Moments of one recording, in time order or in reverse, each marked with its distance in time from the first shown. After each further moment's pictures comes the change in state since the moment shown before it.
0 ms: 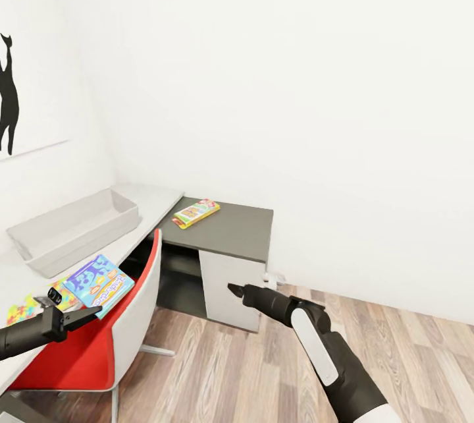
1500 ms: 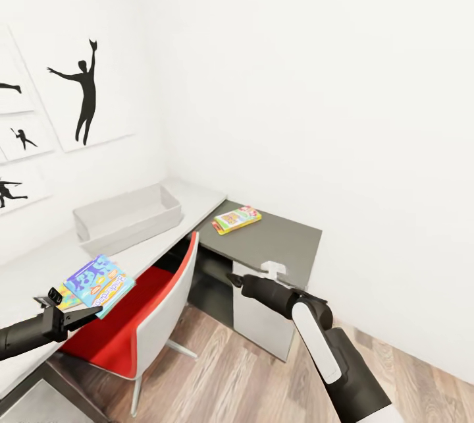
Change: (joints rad) left arm 0.000 -0.001 -0.001 0.000 0.001 -0.002 0.000; right arm 0.001 0.003 0.004 -0.098 0.003 0.001 -0.008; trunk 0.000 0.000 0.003
